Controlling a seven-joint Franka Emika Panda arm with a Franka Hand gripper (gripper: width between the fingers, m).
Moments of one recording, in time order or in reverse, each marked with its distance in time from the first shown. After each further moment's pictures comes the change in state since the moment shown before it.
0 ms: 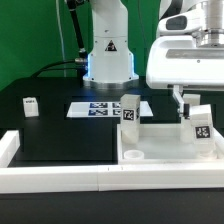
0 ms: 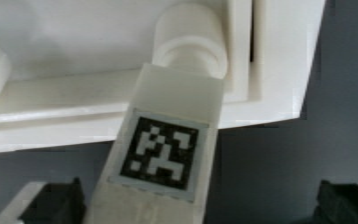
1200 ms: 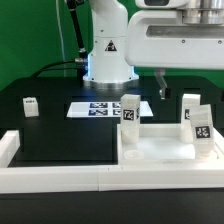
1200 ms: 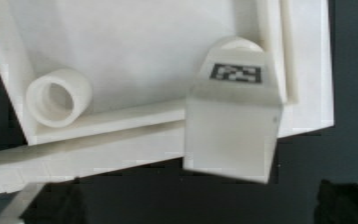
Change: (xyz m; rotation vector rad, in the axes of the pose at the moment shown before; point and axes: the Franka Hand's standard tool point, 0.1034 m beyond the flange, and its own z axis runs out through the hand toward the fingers) arm 0.041 0.030 -0.011 -0.016 -0.560 0.046
